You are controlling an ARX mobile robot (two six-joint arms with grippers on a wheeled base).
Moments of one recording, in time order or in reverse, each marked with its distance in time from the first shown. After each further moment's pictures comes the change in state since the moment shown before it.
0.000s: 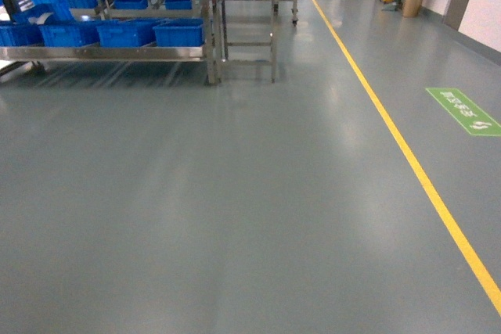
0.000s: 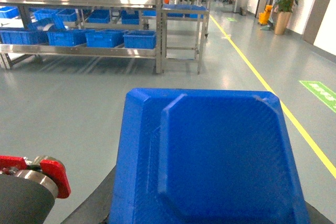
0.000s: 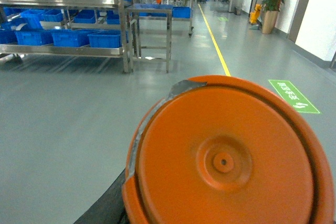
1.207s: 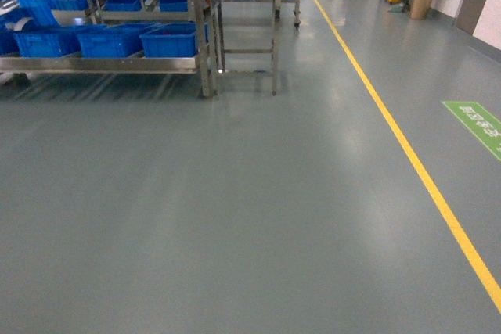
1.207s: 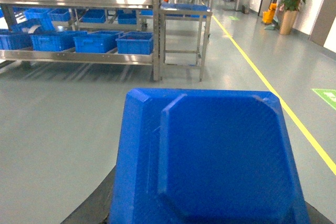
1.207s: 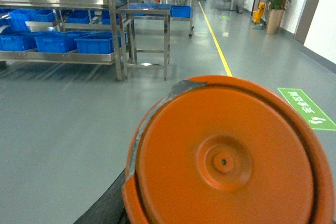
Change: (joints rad) left arm 0.000 0.000 0.000 -0.003 -0.001 0.000; right arm 0.000 0.000 0.000 0.000 0.000 0.000
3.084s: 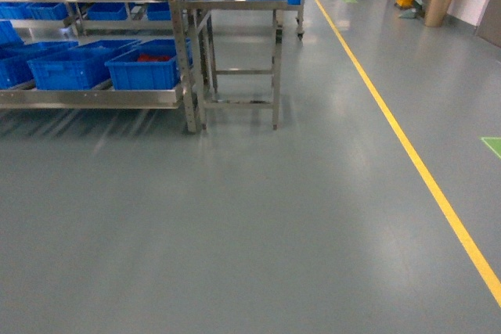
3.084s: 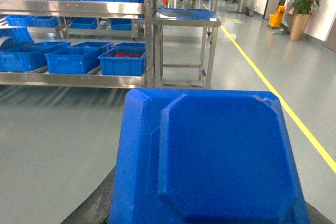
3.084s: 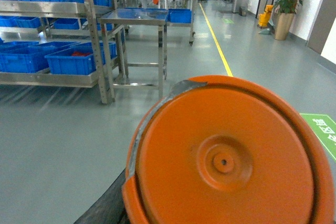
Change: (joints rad) left arm 0.000 0.000 0.000 0.002 0.000 0.000; right arm 0.000 0.000 0.000 0.000 0.000 0.000
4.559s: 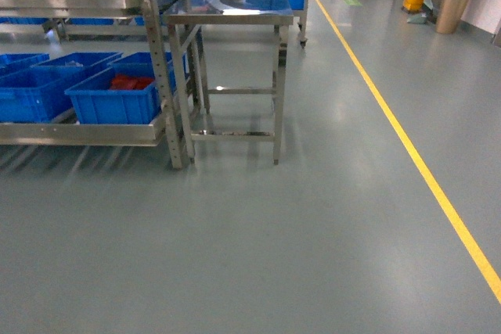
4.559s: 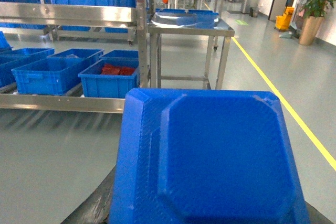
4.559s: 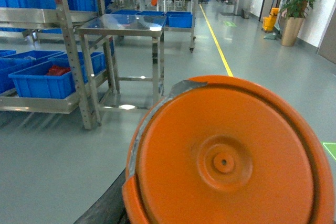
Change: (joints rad) left arm 0.000 0.000 0.000 -0.003 -0.001 0.000; right arm 0.000 0.000 0.000 0.002 0.000 0.000
